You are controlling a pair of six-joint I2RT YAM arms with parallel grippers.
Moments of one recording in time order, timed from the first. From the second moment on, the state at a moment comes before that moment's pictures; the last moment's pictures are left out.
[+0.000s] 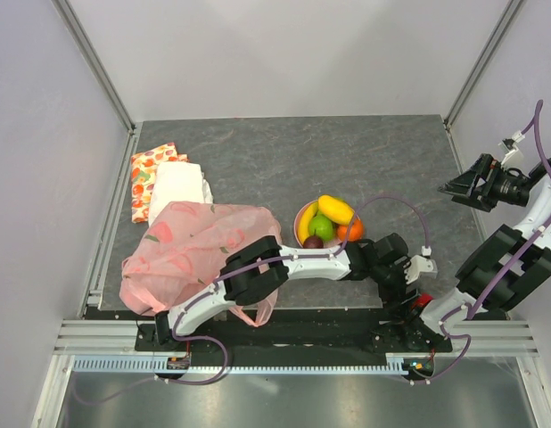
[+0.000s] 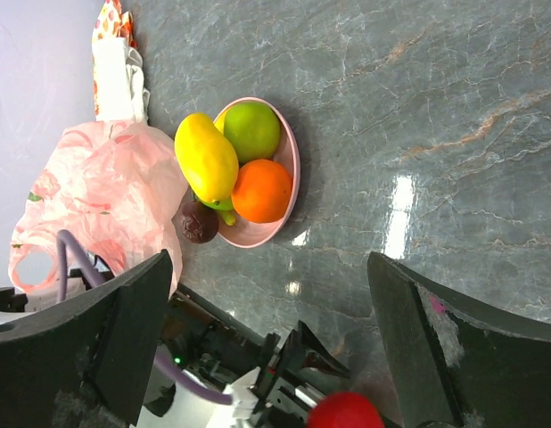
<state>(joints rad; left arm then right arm) -1.28 2.42 1.87 -0.12 0.60 -0.02 -0.77 1.63 1.54 -1.35 -1.06 -0.50</state>
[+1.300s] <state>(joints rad) -1.04 1.87 1.67 -0.22 0.63 -0.13 -0.75 1.57 1.11 -1.34 0.16 -0.95</state>
